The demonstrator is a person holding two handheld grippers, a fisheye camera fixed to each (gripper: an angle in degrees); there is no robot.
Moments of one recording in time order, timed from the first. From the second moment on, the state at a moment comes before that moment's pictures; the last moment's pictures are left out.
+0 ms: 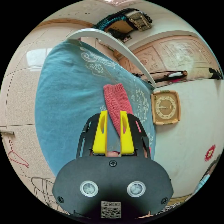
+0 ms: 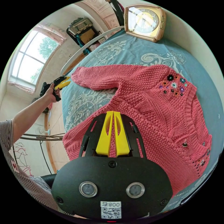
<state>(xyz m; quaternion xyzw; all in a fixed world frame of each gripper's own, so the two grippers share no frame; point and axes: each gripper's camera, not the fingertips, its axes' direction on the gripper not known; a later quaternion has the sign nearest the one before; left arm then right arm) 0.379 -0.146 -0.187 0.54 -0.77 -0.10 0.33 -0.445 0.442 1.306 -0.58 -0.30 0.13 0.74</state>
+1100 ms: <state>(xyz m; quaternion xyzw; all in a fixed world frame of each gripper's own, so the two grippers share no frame) 0.089 -0.229 -0.057 0.03 -0.84 -0.04 0.54 -0.272 0.645 1.340 -0.44 -0.39 0.57 0.57</state>
